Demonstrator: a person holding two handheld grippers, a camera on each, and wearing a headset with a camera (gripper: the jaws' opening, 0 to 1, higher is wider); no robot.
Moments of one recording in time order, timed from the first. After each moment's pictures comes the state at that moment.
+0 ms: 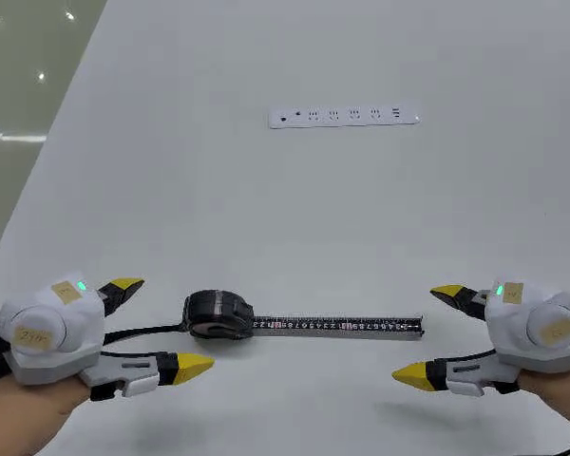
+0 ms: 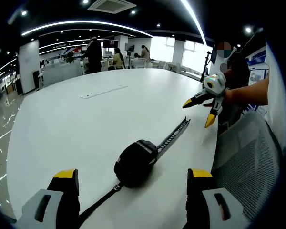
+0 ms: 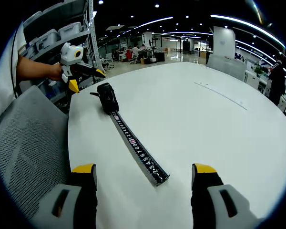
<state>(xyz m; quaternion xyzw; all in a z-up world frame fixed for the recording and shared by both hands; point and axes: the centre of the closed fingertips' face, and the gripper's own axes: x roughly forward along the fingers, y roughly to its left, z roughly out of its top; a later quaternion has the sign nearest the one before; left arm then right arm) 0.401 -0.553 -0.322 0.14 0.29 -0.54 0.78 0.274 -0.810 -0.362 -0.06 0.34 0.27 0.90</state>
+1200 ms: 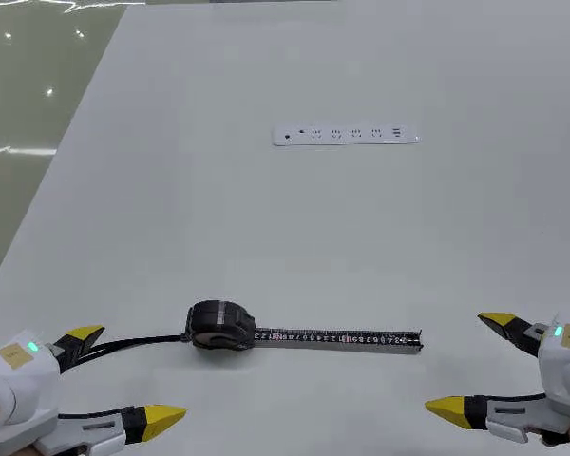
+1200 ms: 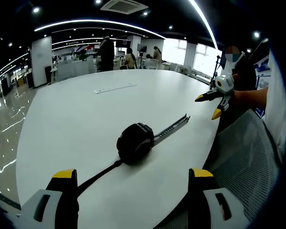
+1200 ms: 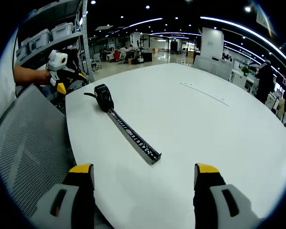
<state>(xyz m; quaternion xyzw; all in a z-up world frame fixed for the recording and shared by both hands) 0.371 -0.503 -0.314 0.13 0.30 -0.49 0.81 0.231 -0.835 -0.341 -0.07 0.35 0.21 0.91</state>
